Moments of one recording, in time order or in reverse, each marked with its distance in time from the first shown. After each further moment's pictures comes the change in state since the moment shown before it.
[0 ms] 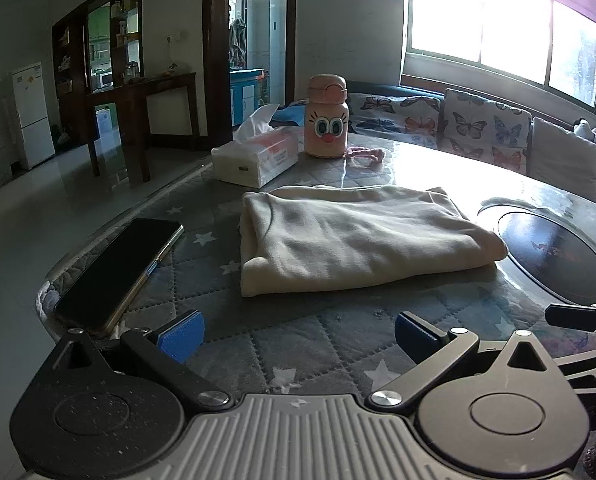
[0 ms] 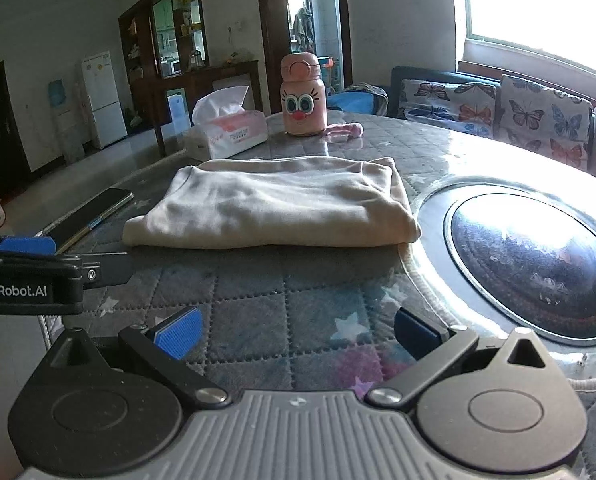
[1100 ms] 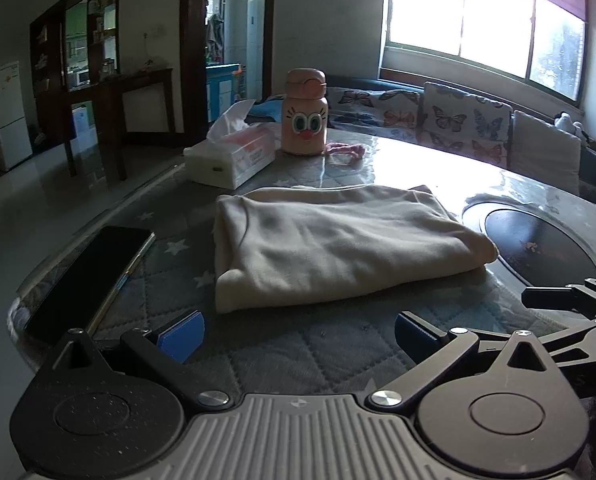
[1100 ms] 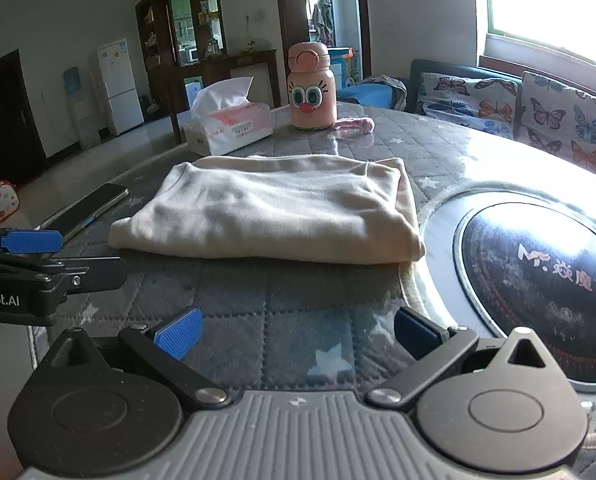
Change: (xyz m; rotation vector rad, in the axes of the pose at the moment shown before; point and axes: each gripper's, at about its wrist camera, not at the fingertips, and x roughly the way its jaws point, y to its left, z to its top) left arm 0.017 -0.001 0.010 0.019 0.016 -0.064; right arm 0.027 -0.019 0.017 -0.037 0.036 0.055
